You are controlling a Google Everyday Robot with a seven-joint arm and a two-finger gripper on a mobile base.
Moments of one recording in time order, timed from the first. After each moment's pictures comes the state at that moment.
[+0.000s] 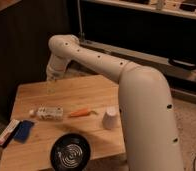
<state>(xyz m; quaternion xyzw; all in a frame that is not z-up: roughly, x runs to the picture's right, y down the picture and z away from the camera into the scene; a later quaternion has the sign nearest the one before) -0.244 -0.023 0.739 -0.35 -0.26 0.01 0.90</state>
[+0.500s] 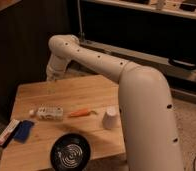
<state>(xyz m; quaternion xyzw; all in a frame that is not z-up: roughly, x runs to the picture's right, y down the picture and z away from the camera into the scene) -0.244 -0.023 0.739 -0.35 -0.26 0.01 0.90</state>
